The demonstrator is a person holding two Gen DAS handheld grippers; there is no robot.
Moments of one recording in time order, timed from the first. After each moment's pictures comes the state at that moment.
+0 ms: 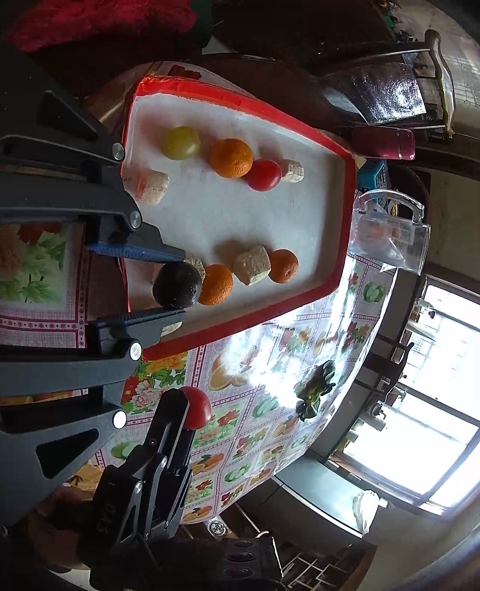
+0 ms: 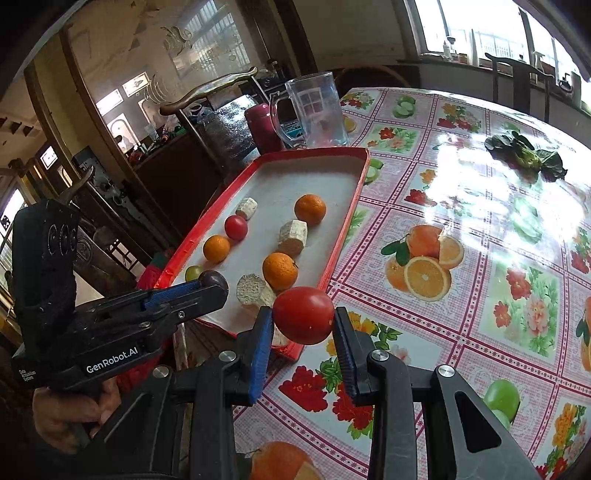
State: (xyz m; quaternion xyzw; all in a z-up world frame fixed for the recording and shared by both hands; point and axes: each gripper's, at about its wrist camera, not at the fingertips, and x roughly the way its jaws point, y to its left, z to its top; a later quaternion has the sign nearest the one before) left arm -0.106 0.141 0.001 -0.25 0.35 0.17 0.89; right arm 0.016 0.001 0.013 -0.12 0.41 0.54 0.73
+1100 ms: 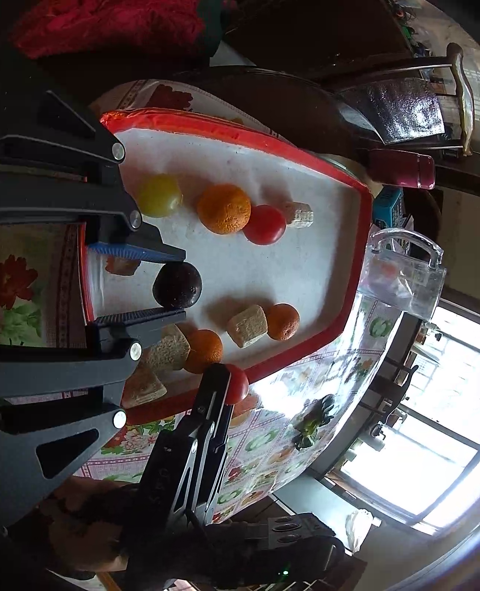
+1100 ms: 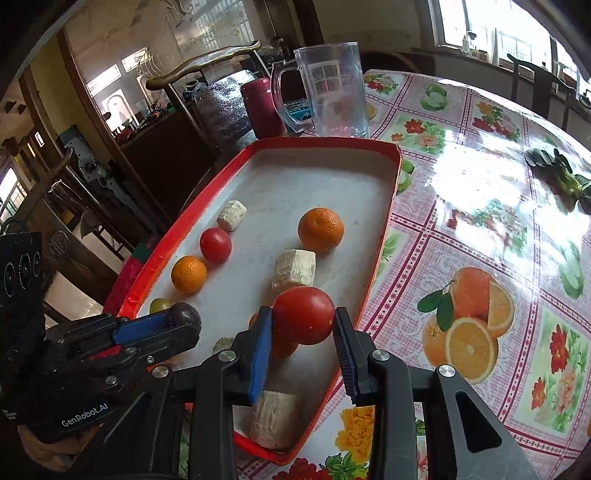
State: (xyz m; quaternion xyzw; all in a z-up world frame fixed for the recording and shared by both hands) left arm -0.106 0.183 -0.024 -0.26 0.37 0.19 0.87; right arm 0.037 0.086 -0.012 -0.16 0.42 0.53 0.72
